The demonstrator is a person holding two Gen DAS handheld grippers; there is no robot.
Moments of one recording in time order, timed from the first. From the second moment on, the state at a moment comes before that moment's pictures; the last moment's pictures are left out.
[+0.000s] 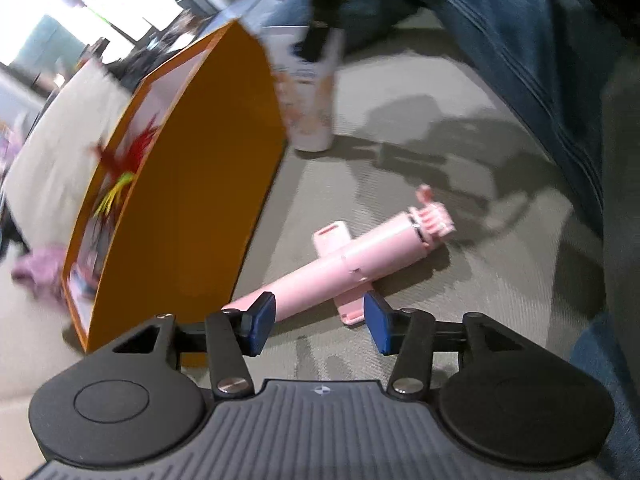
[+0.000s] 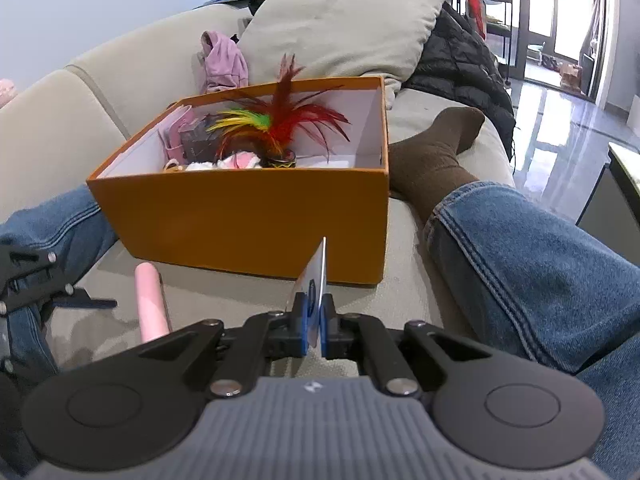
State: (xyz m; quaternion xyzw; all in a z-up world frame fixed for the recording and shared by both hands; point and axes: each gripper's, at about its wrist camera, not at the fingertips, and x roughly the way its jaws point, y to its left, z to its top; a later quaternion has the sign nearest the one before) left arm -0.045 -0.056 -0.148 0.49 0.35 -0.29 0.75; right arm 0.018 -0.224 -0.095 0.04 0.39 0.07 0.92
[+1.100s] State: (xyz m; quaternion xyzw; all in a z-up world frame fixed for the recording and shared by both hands) left arm -0.026 -0.101 -0.161 0.59 0.27 -0.39 0.66; right arm 0.033 -0.250 -0.098 0.08 0.38 0.08 0.92
